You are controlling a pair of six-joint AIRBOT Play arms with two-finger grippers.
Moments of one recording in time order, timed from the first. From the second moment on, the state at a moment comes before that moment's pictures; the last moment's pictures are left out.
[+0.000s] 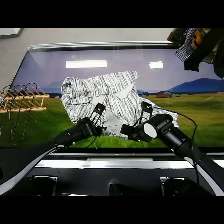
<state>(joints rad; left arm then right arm) -0.82 -1.51 1.00 2.08 -0.96 -2.18 0.65 -1.08 0.91 -1.46 1.11 2.43</state>
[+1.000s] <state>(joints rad) -0.77 -1.33 1.20 1.86 -1.25 -2.03 0.65 -1.08 1.11 -1.68 1.26 2.48</state>
